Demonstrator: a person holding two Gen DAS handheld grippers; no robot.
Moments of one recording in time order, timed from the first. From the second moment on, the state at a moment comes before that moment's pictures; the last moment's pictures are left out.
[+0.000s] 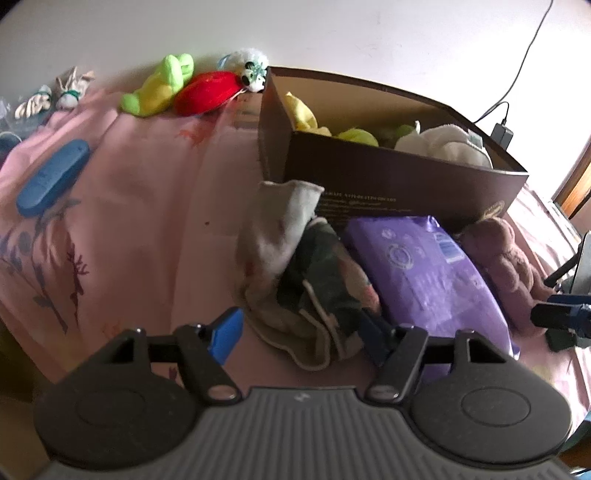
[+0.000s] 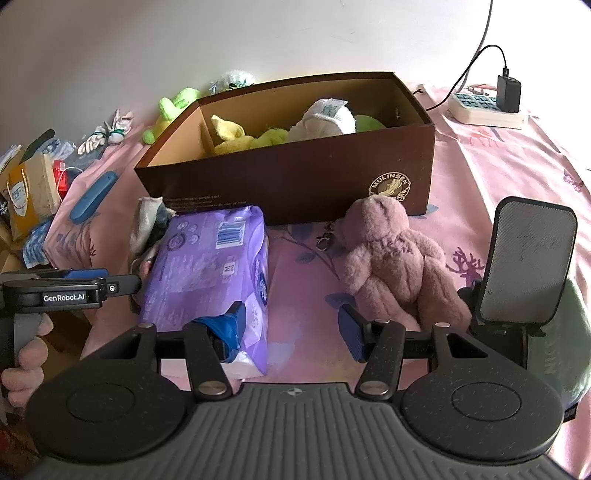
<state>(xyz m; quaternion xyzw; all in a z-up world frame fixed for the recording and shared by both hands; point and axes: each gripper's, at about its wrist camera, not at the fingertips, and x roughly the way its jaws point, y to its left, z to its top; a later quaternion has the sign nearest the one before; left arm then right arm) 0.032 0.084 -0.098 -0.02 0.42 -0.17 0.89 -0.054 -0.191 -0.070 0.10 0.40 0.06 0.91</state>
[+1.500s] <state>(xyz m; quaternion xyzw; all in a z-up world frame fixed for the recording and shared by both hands) 0.072 0.084 -0.130 -0.01 0.42 -0.24 0.88 0.040 -0.201 -0.097 -0.01 0.41 -0.04 0.91</state>
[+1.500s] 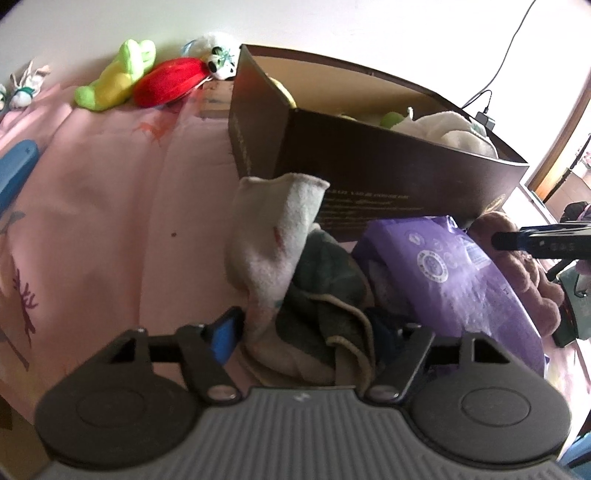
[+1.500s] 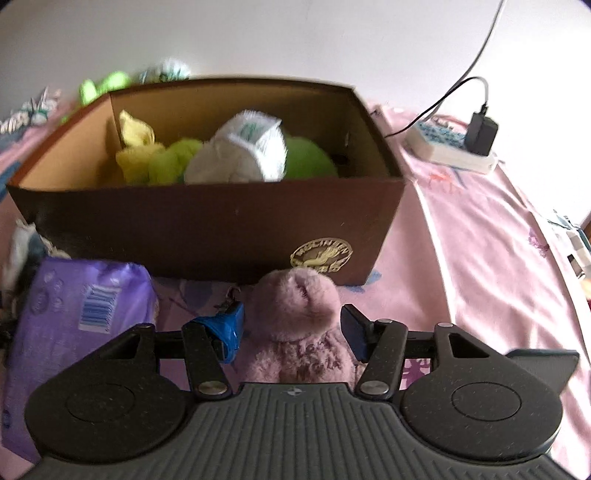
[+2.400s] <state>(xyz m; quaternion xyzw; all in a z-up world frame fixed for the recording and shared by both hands) 0.048 0.085 -0.109 -0.04 0.41 -0.23 0.88 0.034 -0.200 -0.091 0.02 0.40 0.01 0.92</state>
